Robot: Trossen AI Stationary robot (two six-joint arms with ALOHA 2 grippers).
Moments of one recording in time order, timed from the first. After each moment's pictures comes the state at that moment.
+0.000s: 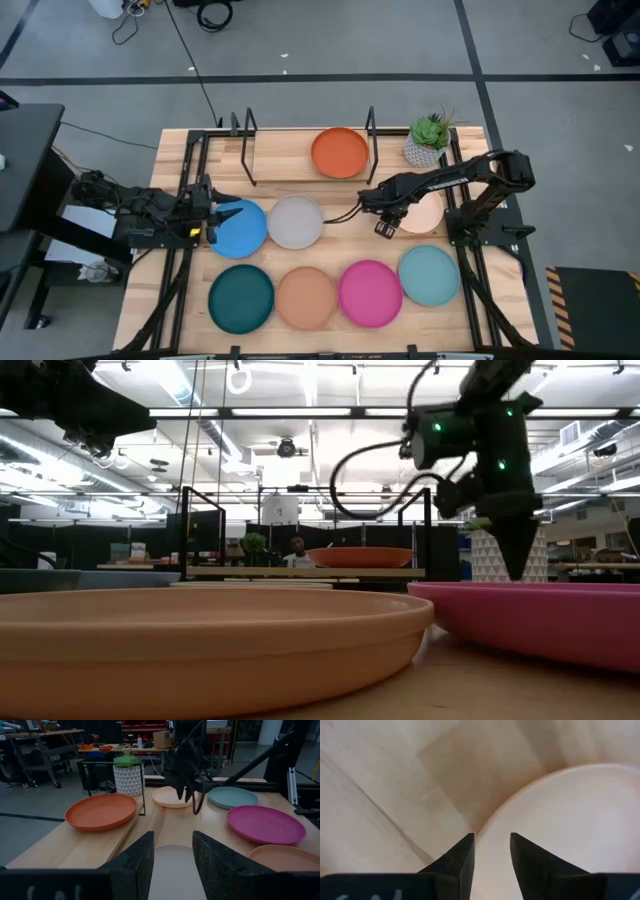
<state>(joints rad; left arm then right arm) -0.37 0.19 0.29 -0.24 -0.60 -0.07 -0.06 1.59 0.92 -0.95 0.06 0.53</state>
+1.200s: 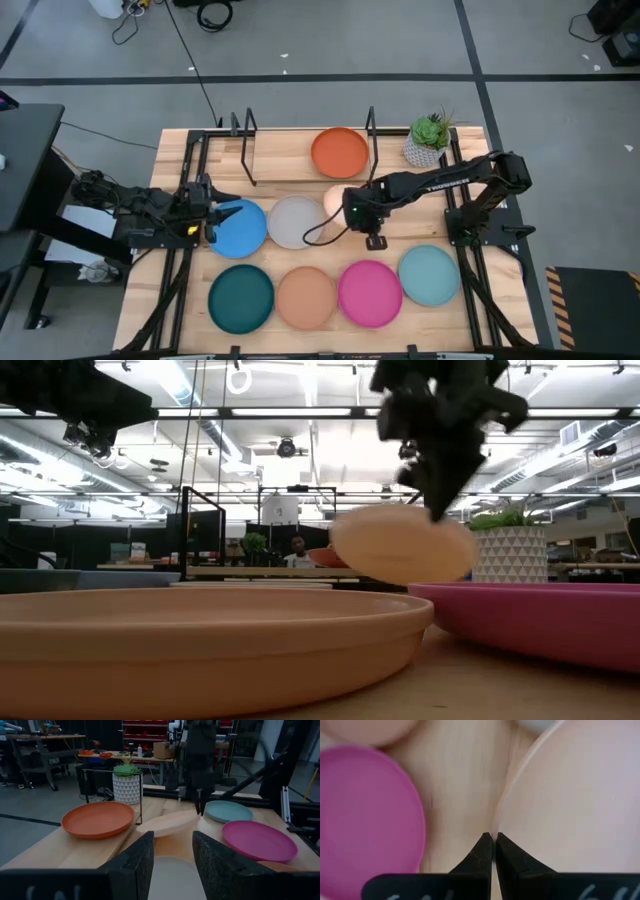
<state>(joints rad) -0.37 0.19 0.29 -0.18 -0.60 -0.10 0.03 1.64 1.20 -0.80 -0.16 -0.09</state>
